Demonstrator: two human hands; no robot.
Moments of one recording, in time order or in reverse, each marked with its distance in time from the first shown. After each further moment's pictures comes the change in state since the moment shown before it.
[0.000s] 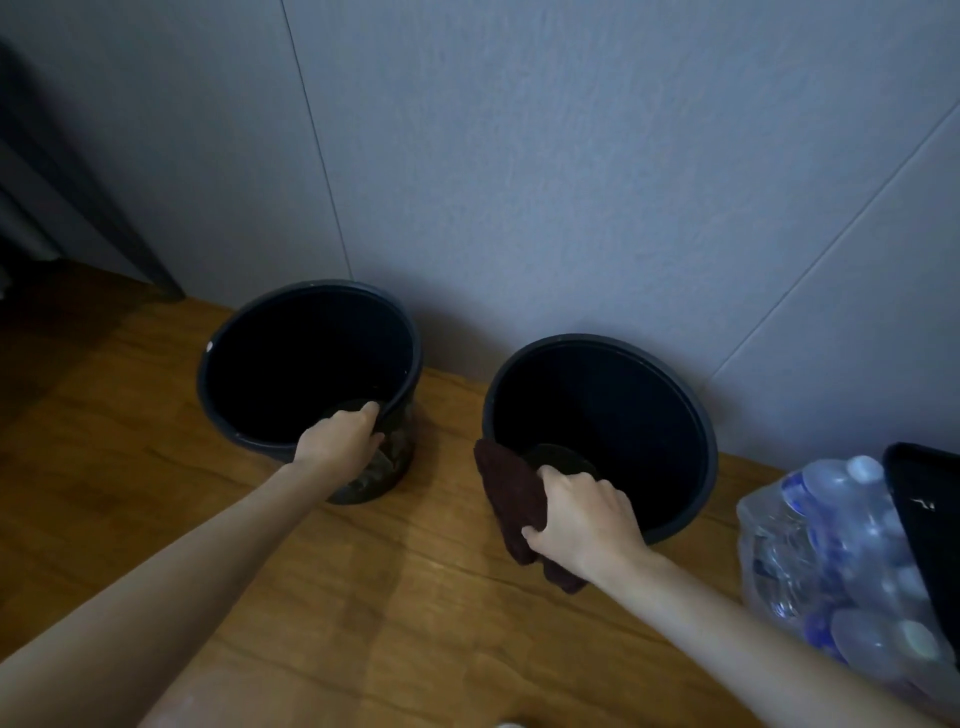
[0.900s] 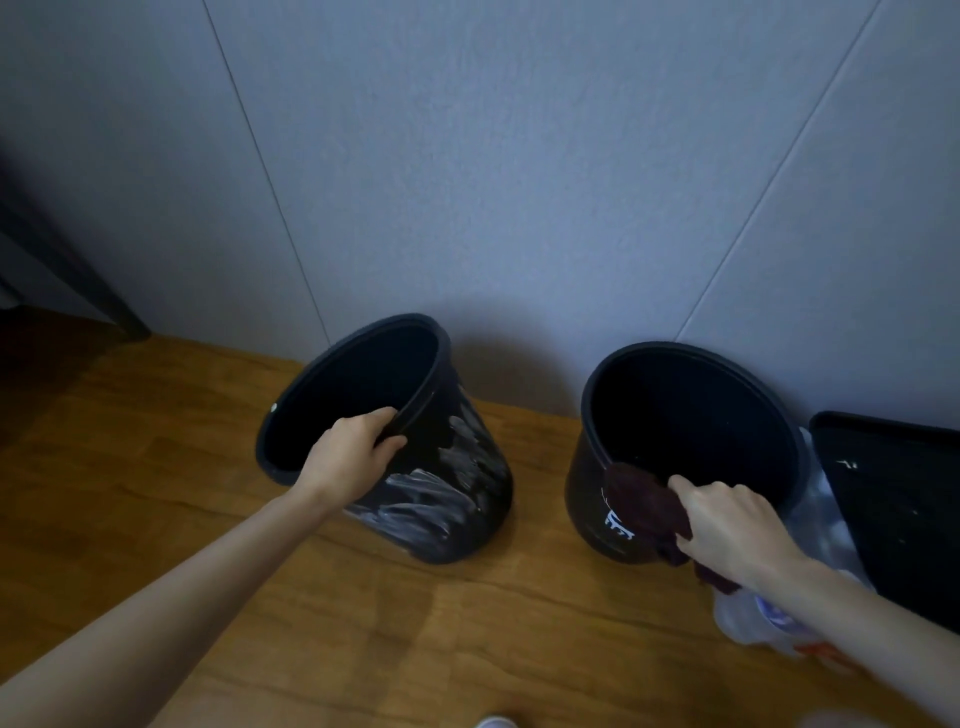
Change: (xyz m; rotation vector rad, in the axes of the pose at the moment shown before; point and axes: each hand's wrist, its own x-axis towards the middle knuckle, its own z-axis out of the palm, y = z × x) left_hand -0.035 0.055 -0.028 -0.403 0.085 0.243; right_hand -0.062 0.147 -0.018 -0.363 0.016 0.144
